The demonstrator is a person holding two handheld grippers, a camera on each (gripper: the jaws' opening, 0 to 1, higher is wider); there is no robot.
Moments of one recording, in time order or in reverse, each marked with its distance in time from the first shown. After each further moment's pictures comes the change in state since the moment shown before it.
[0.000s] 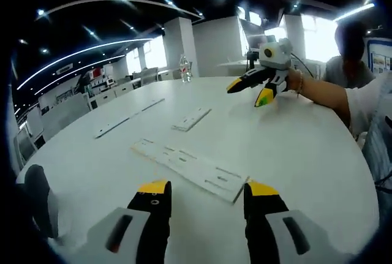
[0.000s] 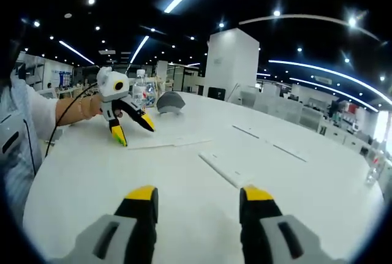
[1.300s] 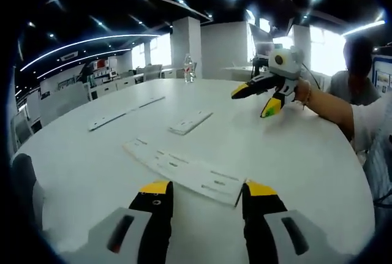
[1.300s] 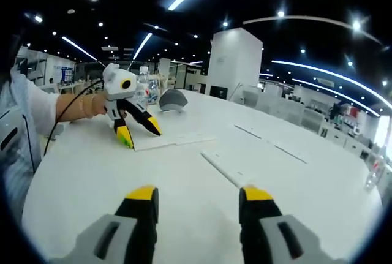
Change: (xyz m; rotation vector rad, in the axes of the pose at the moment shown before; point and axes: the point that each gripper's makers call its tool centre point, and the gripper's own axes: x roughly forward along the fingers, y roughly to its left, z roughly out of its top) left arm 0.022 -0.009 0.007 -0.090 -0.014 -0.006; right arm -0.001 0.003 0.000 -0.025 0.013 0.008
